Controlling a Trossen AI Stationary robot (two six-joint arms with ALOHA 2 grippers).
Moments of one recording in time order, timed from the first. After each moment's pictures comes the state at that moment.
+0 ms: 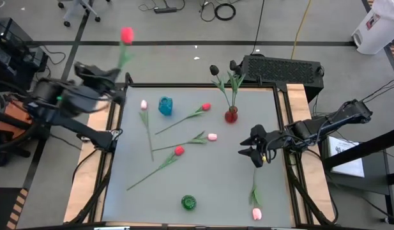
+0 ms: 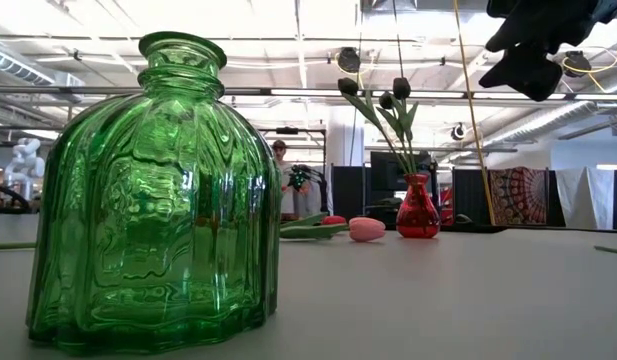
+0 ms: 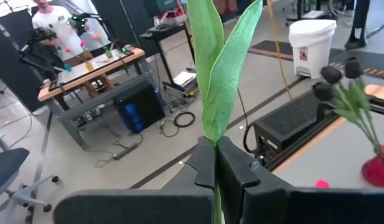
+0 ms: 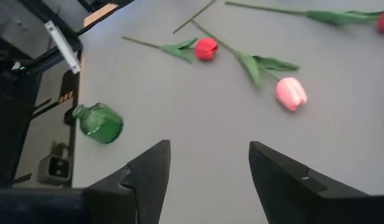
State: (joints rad) left arm -0.22 1.09 1.80 -1.41 -1.20 -0.44; right arm 0.34 0.87 0.68 -0.43 0.26 0.74
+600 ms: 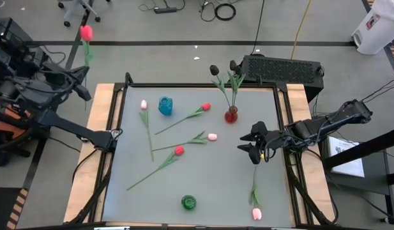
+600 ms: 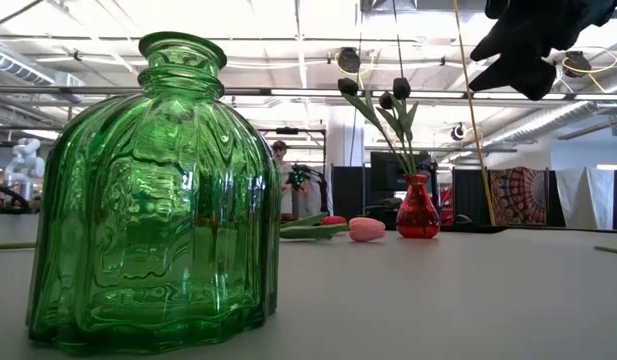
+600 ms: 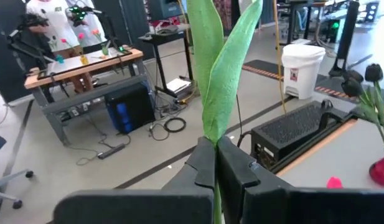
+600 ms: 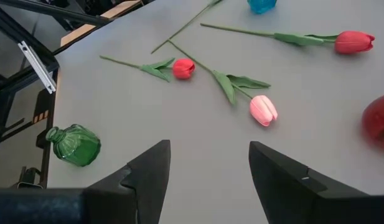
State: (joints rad) left arm -0.26 0.67 1.58 -1.47 -1.20 -0.41; right arm 0.34 0.87 0.68 -0.43 0.37 0.74
